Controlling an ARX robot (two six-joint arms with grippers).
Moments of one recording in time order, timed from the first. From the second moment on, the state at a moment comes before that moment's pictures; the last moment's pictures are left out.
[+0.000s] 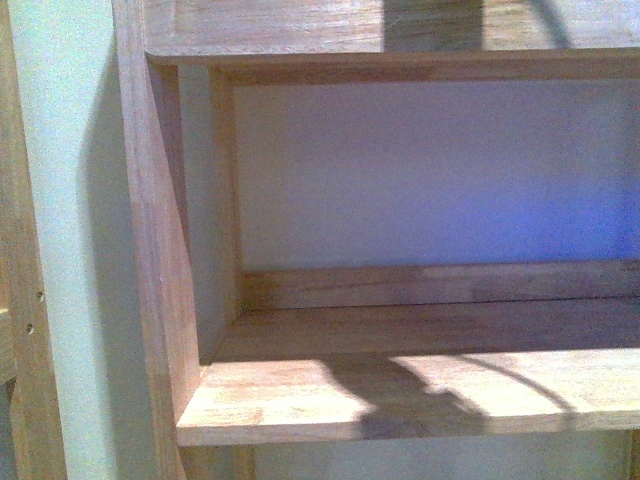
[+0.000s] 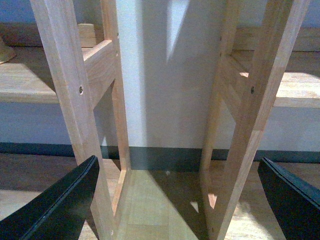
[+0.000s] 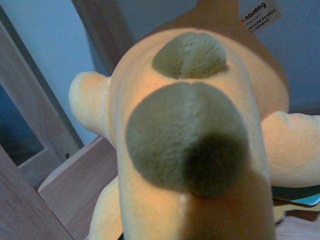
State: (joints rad) left arm 0.00 0.00 0.01 -0.01 0.00 0.00; right arm 0.37 1.80 2.11 -0.07 -0.04 0.41
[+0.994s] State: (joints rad) left arm 0.00 0.00 0.01 -0.01 0.00 0.00; right arm 0.44 1.80 2.04 0.01 -0.11 0.52
